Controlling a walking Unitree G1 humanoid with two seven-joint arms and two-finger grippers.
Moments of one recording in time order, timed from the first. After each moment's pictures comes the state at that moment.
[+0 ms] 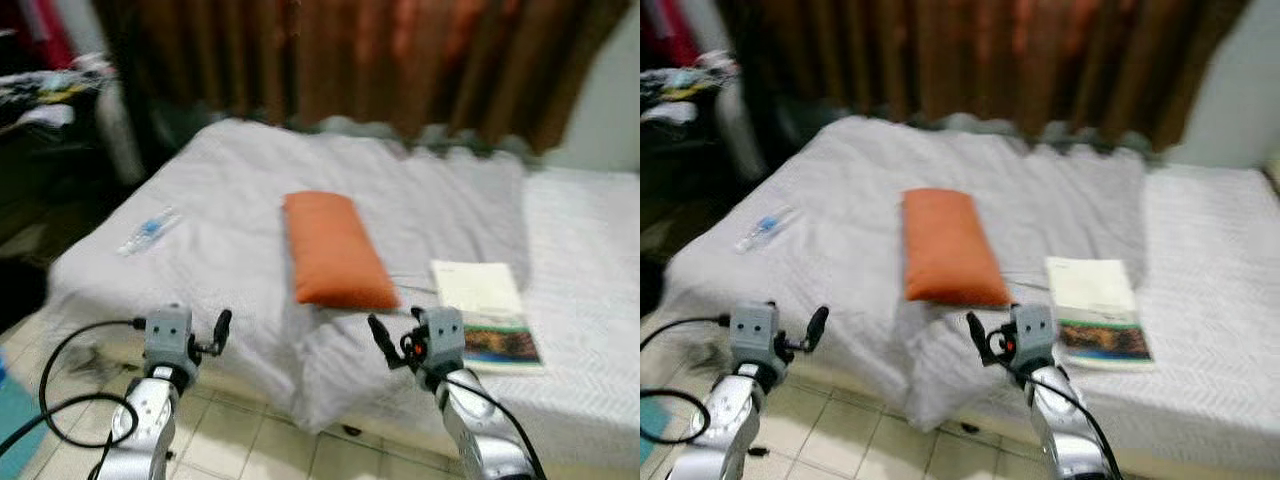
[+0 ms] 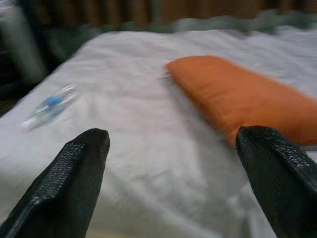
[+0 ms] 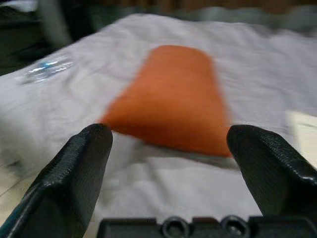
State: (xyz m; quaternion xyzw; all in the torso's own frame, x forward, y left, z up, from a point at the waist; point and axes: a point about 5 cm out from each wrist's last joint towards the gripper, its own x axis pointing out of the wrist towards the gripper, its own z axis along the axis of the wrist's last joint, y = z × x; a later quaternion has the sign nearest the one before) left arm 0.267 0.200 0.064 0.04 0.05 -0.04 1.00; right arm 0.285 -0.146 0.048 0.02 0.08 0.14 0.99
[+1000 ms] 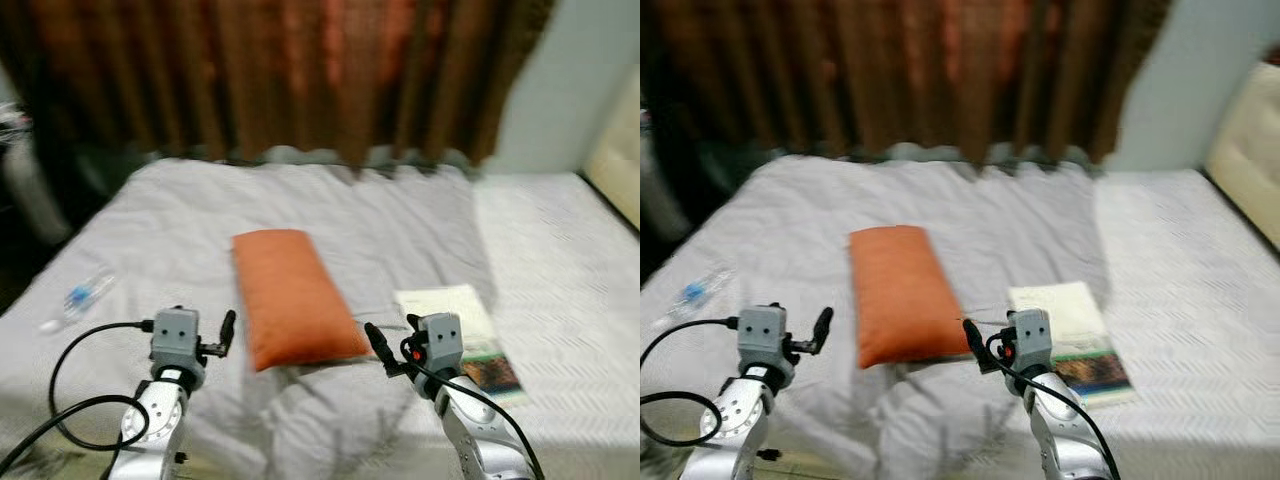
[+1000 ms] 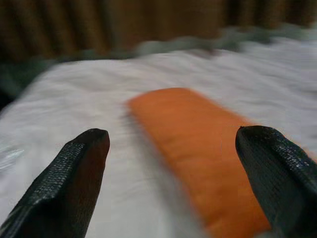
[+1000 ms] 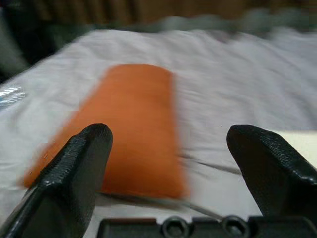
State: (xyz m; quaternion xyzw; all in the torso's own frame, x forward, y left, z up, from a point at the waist) left arm 0.268 0.187 0.062 0.04 0.05 -0.04 1.00; right arm 0.280 -0.148 0.041 0.04 0.10 0.16 0.98
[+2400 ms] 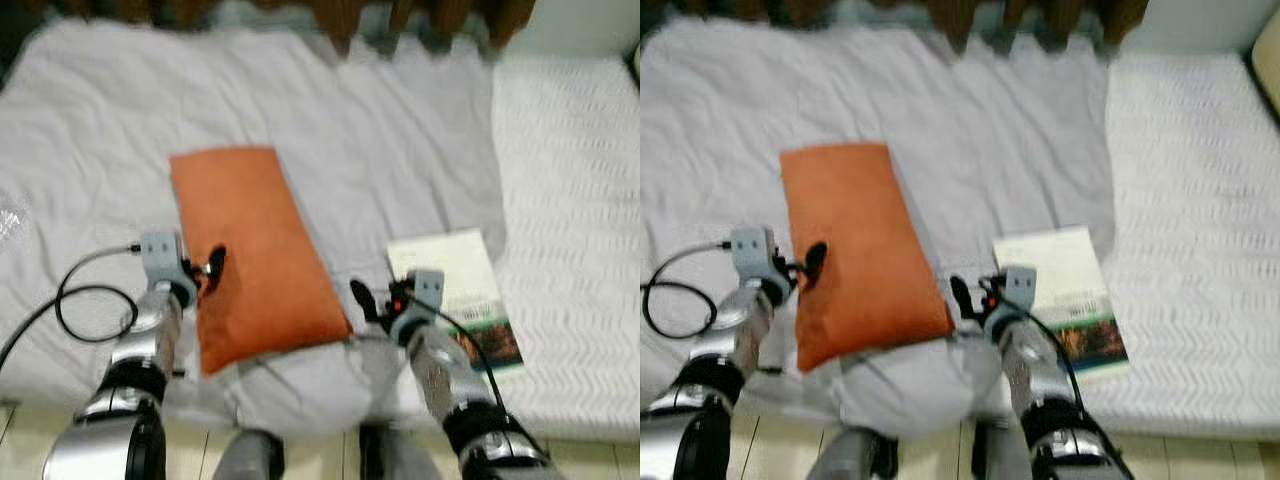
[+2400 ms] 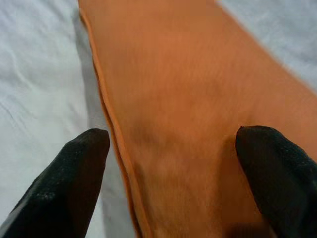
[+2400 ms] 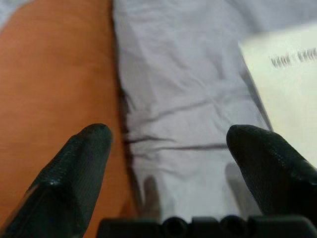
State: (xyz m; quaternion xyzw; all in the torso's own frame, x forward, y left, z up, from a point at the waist) left arm 0.364 0.221 0.109 -0.06 0.07 -0.01 1.00; right arm 0.340 -0.116 0.070 0.17 0.10 0.13 0.97
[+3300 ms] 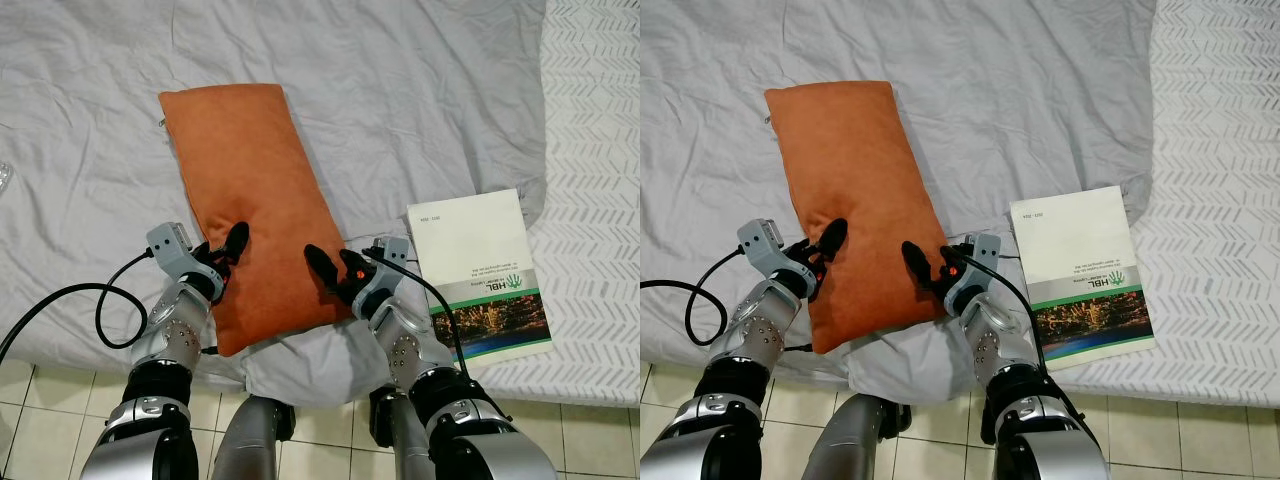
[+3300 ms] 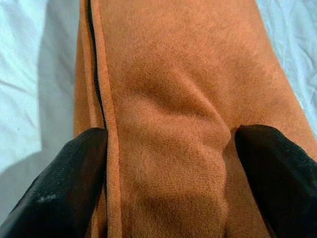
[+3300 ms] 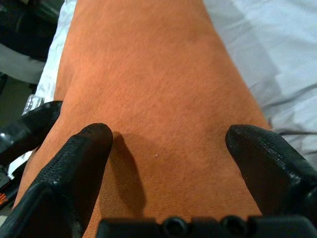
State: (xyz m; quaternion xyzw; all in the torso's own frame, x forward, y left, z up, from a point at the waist) left arm 0.365 0.180 0.115 -0.29 0.06 -0.07 0.95; right arm 0.354 -0.057 0.105 0.25 0.06 0.26 0.93
